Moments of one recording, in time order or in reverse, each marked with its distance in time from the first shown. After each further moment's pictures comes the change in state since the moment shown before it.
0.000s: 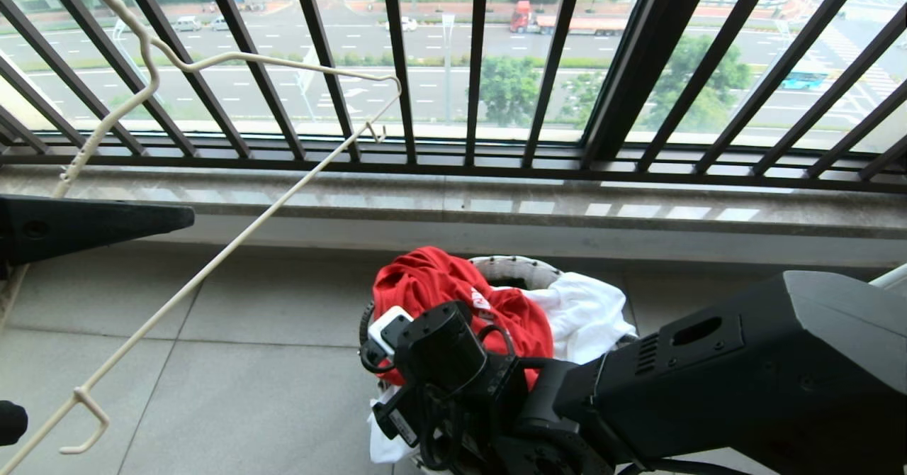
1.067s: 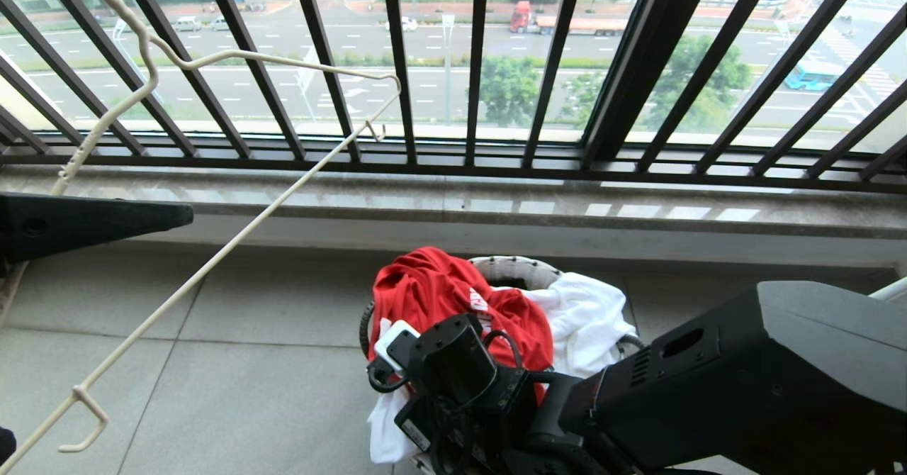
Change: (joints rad) left arm 0.001 0.000 -0.004 0.000 0.000 0.000; right arm -0.013 0.007 0.075 -0.095 -0.026 -0.088
